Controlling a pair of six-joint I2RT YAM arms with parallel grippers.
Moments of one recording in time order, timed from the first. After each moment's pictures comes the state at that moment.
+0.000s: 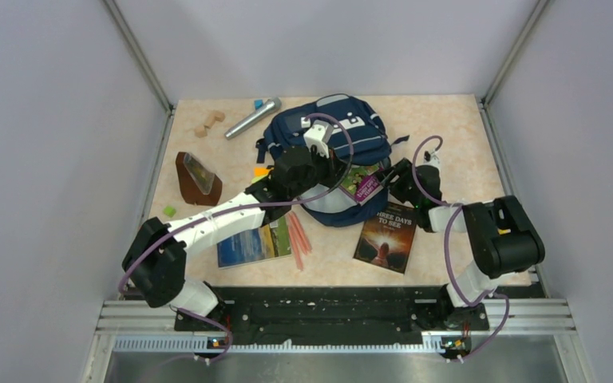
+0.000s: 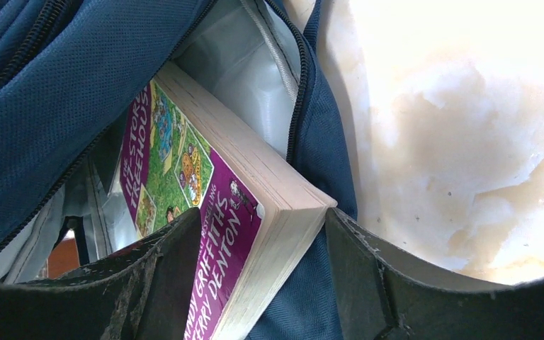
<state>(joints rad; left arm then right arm) -0.80 1.48 1.04 0.27 0.02 -0.41 0.23 1.61 0.53 0.66 -0.08 0.88</state>
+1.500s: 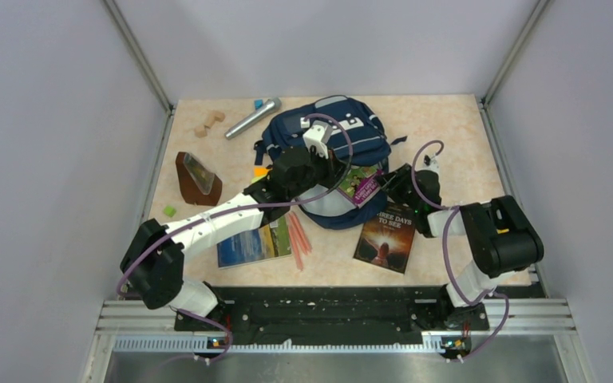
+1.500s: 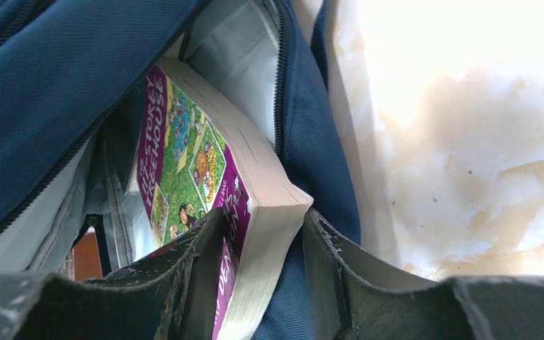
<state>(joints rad) -0.80 1.47 1.04 0.26 0.03 -0.41 0.24 1.64 0.47 0.79 -0.10 0.96</state>
